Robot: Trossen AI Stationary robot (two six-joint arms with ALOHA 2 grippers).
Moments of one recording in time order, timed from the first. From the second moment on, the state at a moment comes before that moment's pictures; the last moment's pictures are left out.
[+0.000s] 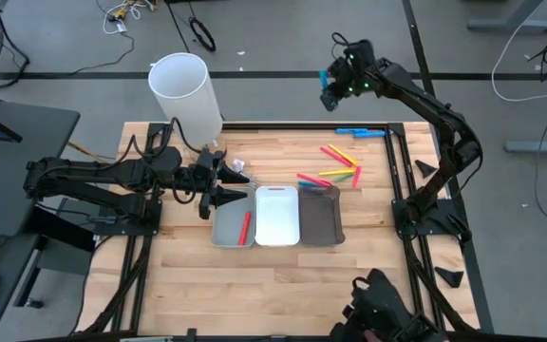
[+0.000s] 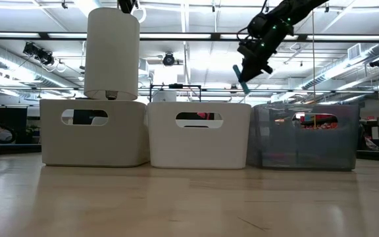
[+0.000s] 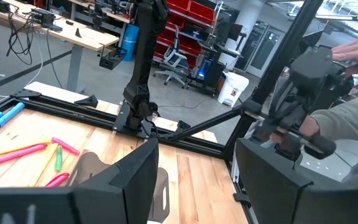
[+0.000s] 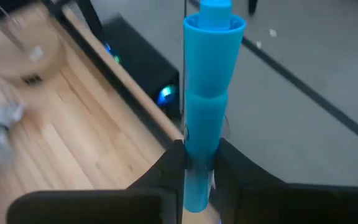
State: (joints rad) left arm -0.01 1.01 0.87 0.12 0.08 -0.36; right arm -0.90 1.65 1.59 -0.72 -0.18 -0.14
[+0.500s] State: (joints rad) left arm -0.01 1.01 0.87 0.12 0.08 -0.36; right arm -0.80 1.65 1.59 -0.43 -0.42 -0.11
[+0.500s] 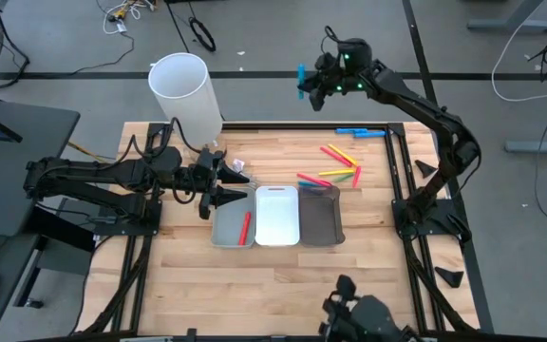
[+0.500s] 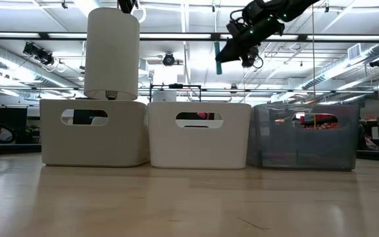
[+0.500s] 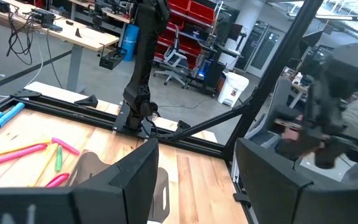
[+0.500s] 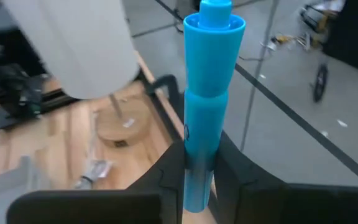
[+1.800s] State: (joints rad) left arm -0.01 1.01 0.87 0.12 0.08 -0.36; right arm -0.18 1.59 1.60 -0.38 -0.30 0.05
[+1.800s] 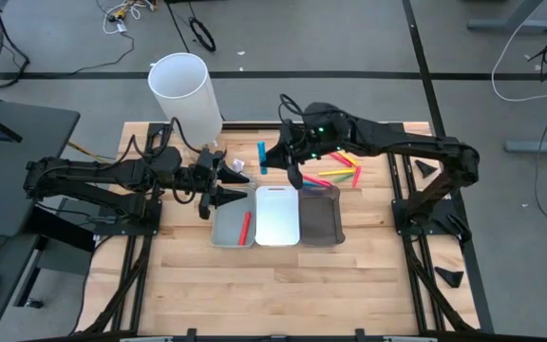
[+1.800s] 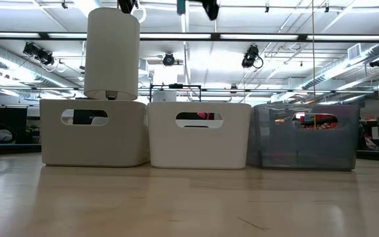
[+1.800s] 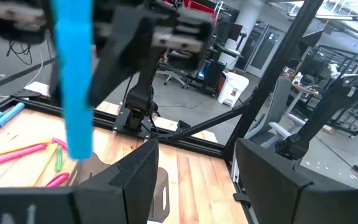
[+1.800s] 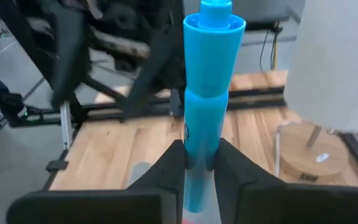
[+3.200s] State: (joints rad) left arm -0.05 1.10 0.87 0.26 0.06 -0.25; right arm 0.05 1.52 1.59 -0.30 -0.07 0.17
